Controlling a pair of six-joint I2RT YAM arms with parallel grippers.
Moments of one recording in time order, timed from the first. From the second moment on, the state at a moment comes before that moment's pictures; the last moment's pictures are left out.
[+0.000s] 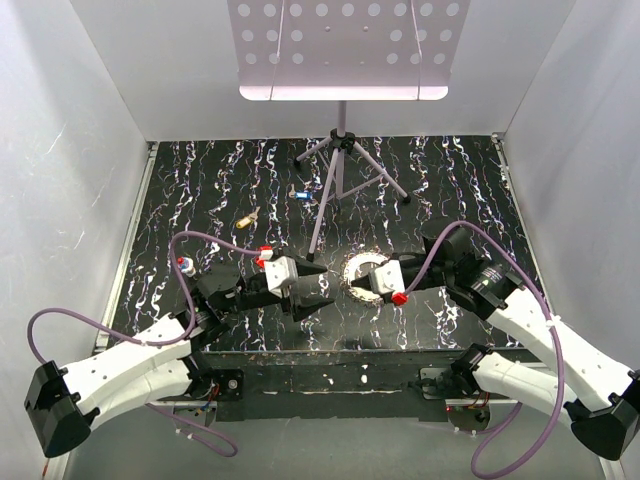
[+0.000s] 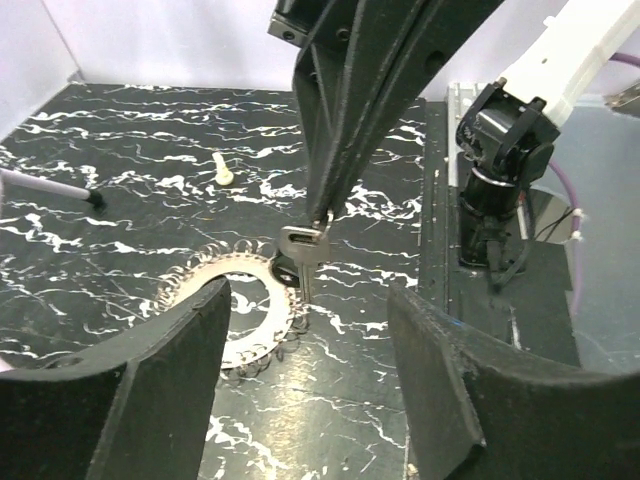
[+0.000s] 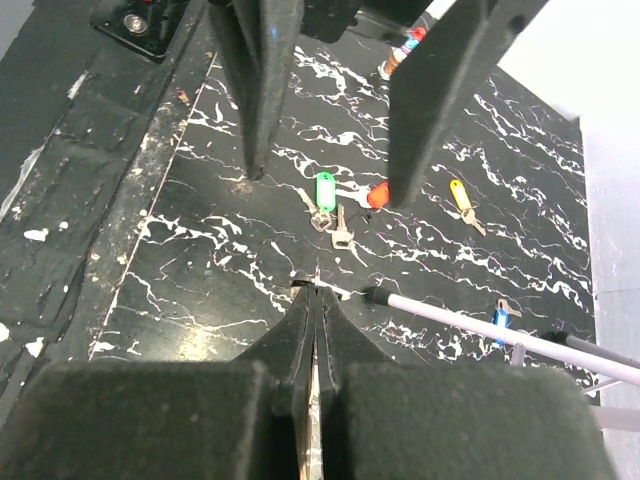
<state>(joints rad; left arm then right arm) -0.89 0.78 0.50 0.32 0.46 0.07 0.75 0.88 0.88 -0.50 -0.83 -0.94</state>
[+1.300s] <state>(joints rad) -0.89 0.88 0.50 0.47 0.47 0.04 0.76 0.94 0.85 -0.29 -0.86 -0.69</state>
